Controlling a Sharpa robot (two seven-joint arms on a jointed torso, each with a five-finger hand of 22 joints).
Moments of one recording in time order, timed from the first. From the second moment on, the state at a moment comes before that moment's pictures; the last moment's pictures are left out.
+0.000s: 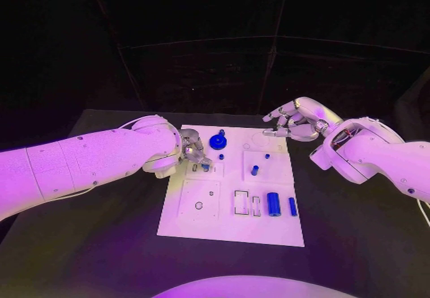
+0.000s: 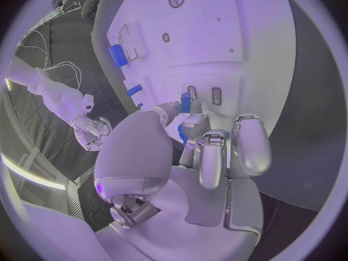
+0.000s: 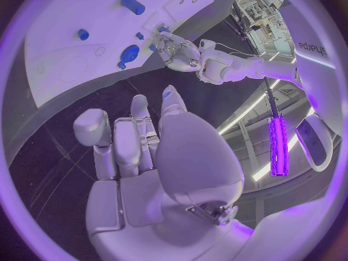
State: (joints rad) left arm 1.31 -0.67 -0.11 1.44 -1.01 0.01 -0.58; left_hand 1.24 -0.14 0.49 0.21 0.24 0.86 0.06 0.74 0.43 1.29 -0.02 1.13 1.00 1.47 -0.08 1.56 1.31 0.08 1.41 0.03 1.33 1.20; right arm 1.24 -0.92 -0.02 1.57 -1.05 -0.40 0.11; right_hand 1.43 -0.04 -0.18 0.27 0.25 0.93 0.15 0.09 0.07 1.13 0.06 0.73 0.79 1.47 -0.01 1.24 1.11 0.10 1.25 0.09 1.27 0.97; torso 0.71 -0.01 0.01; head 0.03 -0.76
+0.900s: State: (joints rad) left arm 1.30 -0.67 -0.11 1.43 -1.02 0.04 -0.58; left_hand 1.24 -0.14 0.50 0.20 0.25 0.86 0.06 0.74 0.44 1.29 -0.02 1.13 1.00 1.47 -0.08 1.56 1.31 0.08 1.41 0.03 1.33 1.21; right arm 1.24 -0.91 -0.02 1.56 -1.05 -0.40 0.11; right_hand 1.43 -0.04 -0.18 0.27 0.25 0.93 0.15 0.10 0.07 1.13 0.06 0.73 0.79 1.47 -0.01 1.24 1.11 0.10 1.25 0.09 1.26 0.97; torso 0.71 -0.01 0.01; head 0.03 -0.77
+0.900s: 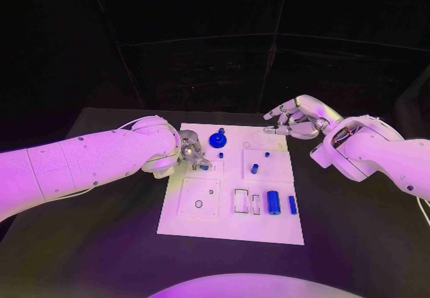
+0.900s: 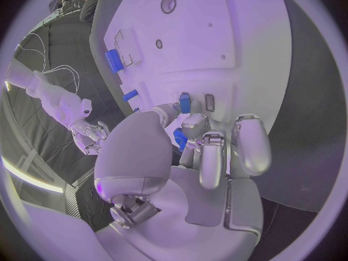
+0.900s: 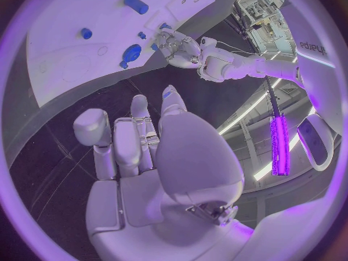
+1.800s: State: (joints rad) left arm 1.30 -0.66 -0.11 1.41 -1.03 0.06 -0.59; left_hand 1.07 -0.16 0.55 0.12 0.26 0.89 0.03 0.76 0.45 1.31 -0.04 1.15 1.02 1.46 -0.09 1.56 1.31 0.08 1.42 0.02 1.34 1.23; right arm 1.24 -0.91 -0.02 1.56 -1.04 -0.40 0.11; right_hand 1.44 -0.03 -0.19 0.27 0.25 0.93 0.15 0.10 0.07 1.12 0.06 0.73 0.79 1.47 -0.01 1.22 1.10 0.12 1.23 0.09 1.25 0.95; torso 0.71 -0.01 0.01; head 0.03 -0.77
